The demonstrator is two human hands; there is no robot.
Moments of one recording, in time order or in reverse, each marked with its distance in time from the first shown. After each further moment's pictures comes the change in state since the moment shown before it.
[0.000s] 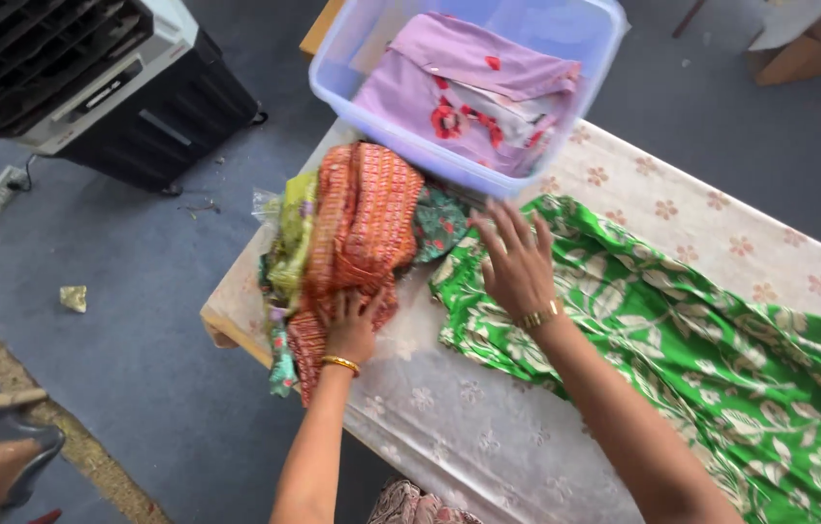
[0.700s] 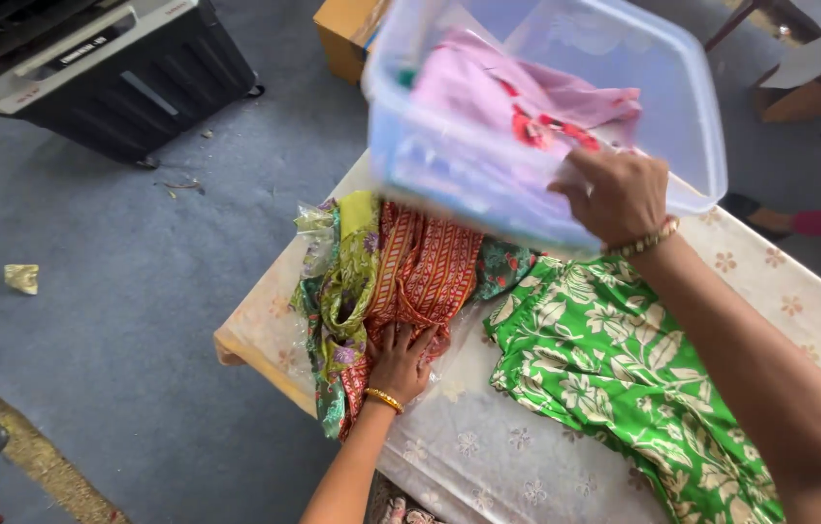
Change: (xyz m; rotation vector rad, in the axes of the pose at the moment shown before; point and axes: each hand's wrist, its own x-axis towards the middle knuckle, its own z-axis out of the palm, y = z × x) left_hand 0.012 -0.013 0.004 -0.431 -0.132 0.096; right_hand 0.194 0.008 -0.008 -0.184 -0.018 -0.091
